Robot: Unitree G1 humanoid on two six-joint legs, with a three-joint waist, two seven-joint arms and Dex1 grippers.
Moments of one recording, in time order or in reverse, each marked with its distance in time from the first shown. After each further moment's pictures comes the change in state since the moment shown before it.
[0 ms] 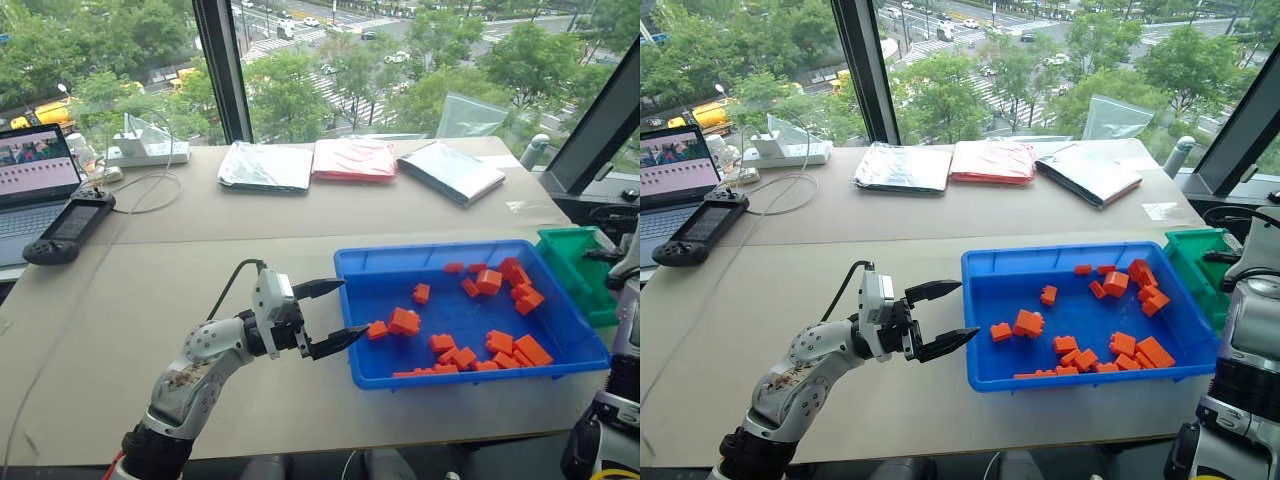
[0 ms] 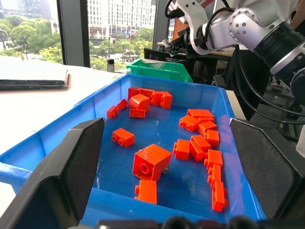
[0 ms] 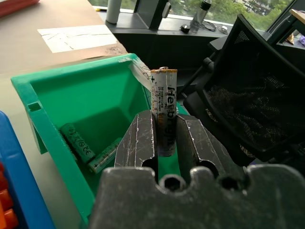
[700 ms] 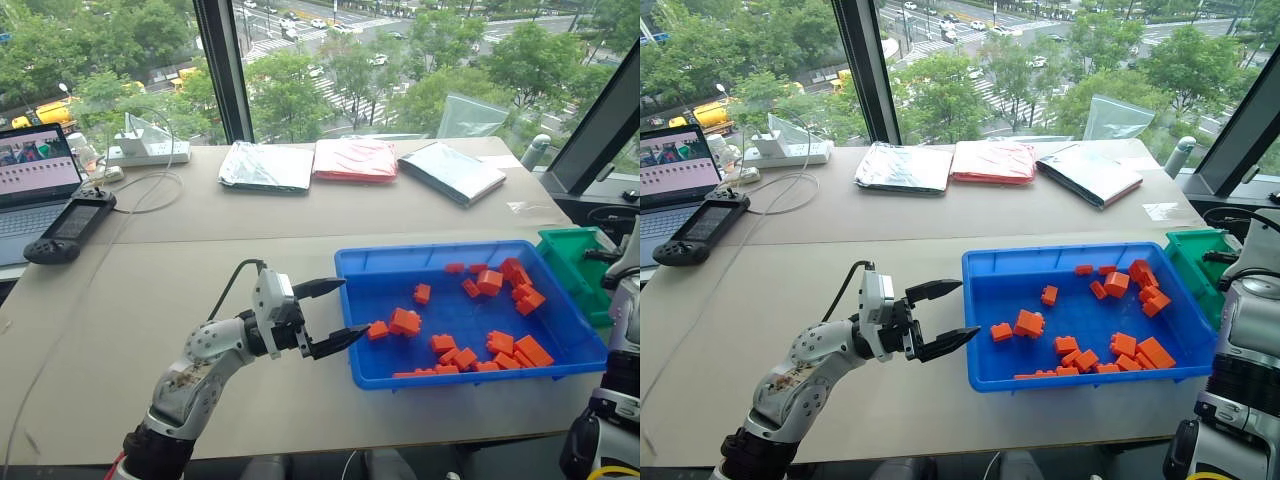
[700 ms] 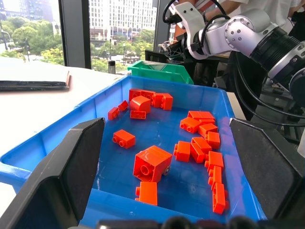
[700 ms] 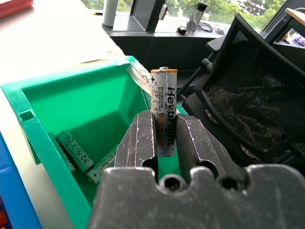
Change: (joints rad) left arm 0.002 0.001 0.000 0.000 0.001 -0.001 0.001; right arm -0.001 0.000 -0.016 -0.002 0.061 -0.057 -0.039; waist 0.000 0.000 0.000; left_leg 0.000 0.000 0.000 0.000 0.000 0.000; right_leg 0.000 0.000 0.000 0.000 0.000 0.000
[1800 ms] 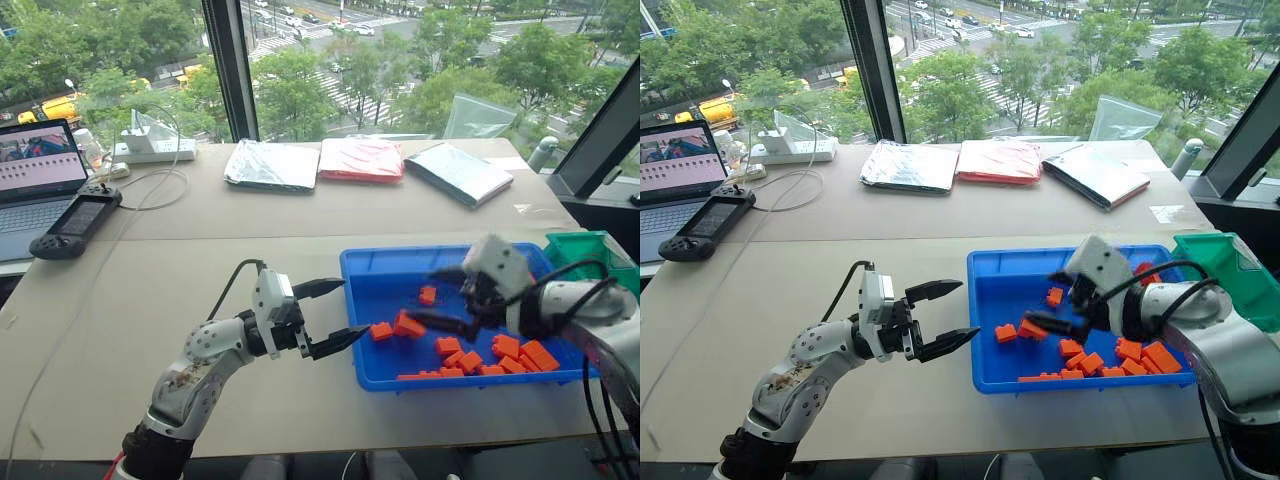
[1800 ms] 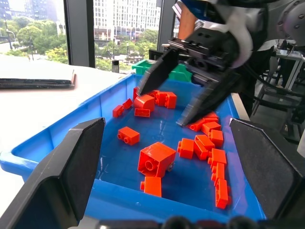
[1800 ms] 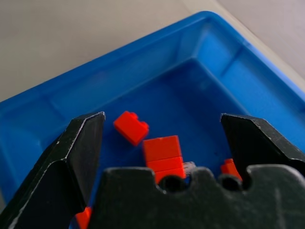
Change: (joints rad) left arm 0.001 -0.001 -0.002 -0.001 0.004 0.000 0.001; right arm 0.213 -0.304 0.706 -0.642 0.347 -0.004 0.917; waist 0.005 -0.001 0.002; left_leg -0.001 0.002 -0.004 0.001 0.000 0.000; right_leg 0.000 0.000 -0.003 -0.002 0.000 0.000
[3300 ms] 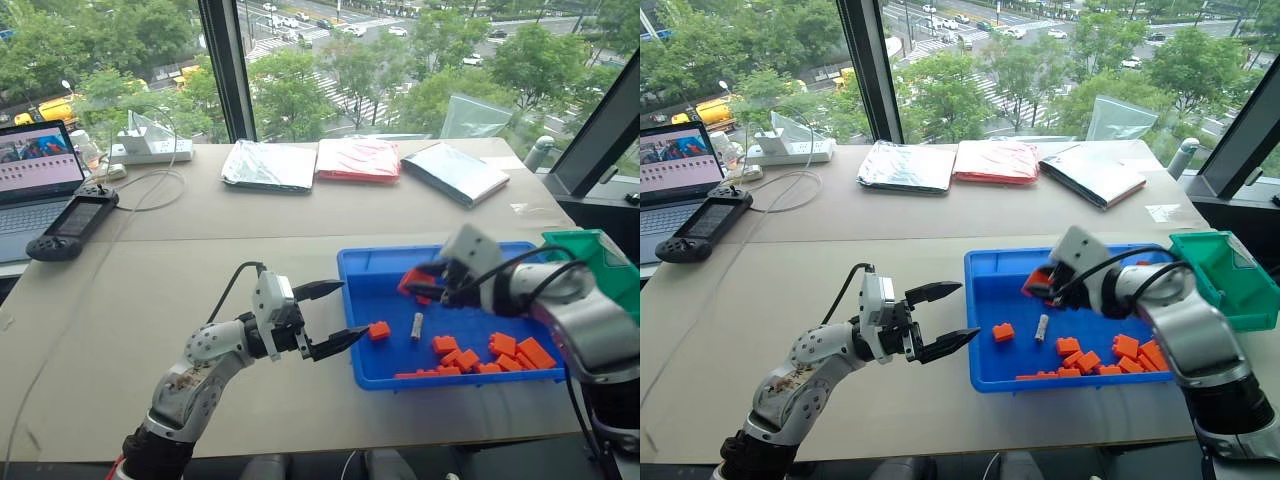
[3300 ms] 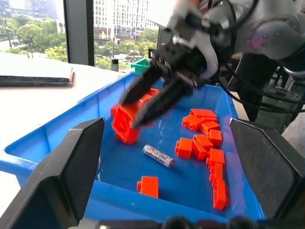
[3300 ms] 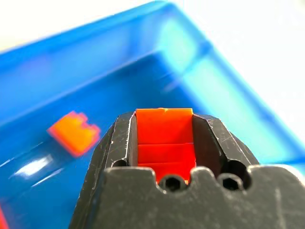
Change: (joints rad) left arm 0.011 0.003 0.001 -0.001 -0.001 0.000 0.009; right arm -0.033 0.028 -0.252 0.288 -0.160 -0.021 -0.137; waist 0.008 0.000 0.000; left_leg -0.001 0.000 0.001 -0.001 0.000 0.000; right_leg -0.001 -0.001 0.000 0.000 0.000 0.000
